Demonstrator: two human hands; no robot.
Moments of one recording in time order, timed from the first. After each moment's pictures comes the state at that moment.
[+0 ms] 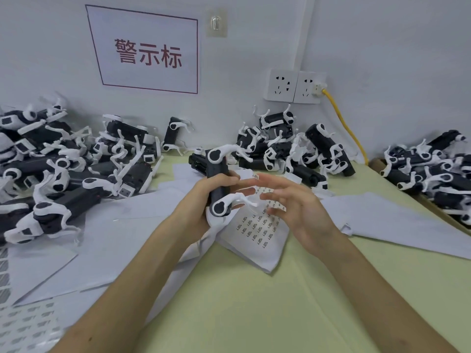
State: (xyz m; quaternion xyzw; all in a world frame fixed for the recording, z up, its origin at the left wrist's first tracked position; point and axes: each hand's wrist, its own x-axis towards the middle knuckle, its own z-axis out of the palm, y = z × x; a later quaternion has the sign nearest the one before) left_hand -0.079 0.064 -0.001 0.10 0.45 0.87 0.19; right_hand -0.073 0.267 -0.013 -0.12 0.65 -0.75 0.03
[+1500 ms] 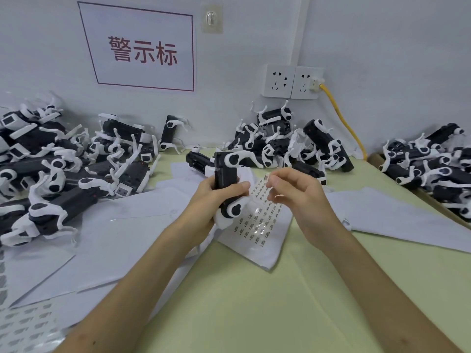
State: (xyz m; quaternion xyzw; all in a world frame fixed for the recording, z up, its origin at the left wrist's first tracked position) left_hand -0.088 0.074 -0.017 0.09 0.61 0.79 0.08; right_hand -0.067 0.268 -0.005 -0.14 0.70 -0.70 -0.09
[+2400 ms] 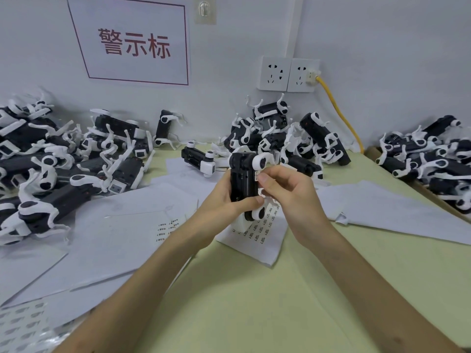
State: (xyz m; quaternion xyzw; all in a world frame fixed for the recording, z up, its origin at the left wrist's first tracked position) left_hand -0.066 0.094 -0.017 0.17 0.72 0.67 0.06; right_hand -0.066 0.256 -0.015 -0.12 0.71 -0.68 -0.14
